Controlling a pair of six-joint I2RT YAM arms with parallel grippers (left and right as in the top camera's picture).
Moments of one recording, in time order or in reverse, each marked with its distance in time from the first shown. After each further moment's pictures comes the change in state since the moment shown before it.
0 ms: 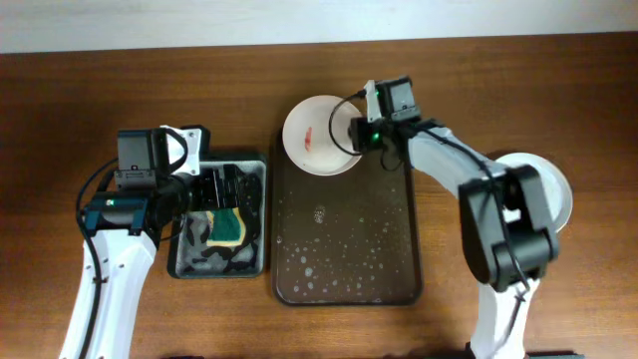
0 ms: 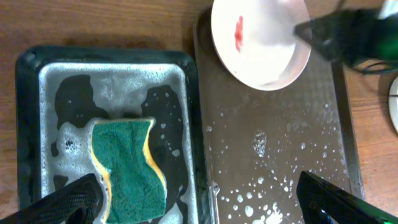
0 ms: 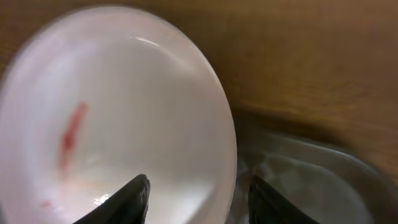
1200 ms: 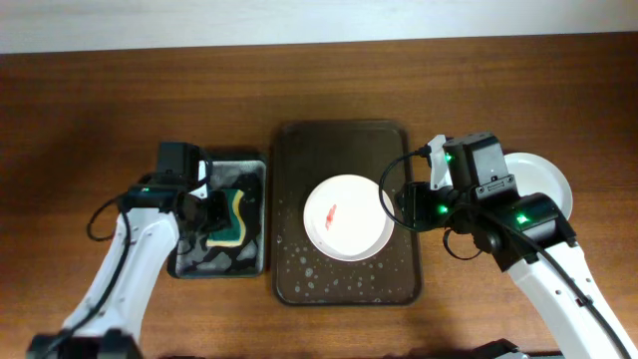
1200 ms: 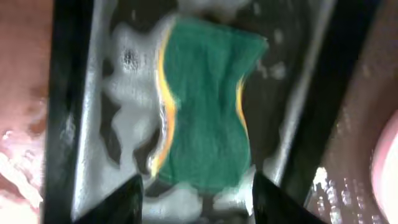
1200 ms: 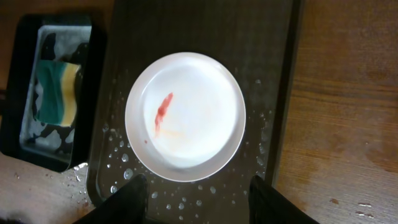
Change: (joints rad) left arm -0.057 0.166 -0.121 -0.030 -0.311 -0.183; right arm 0.033 -0.925 -0.286 -0.721 -0.005 0.146
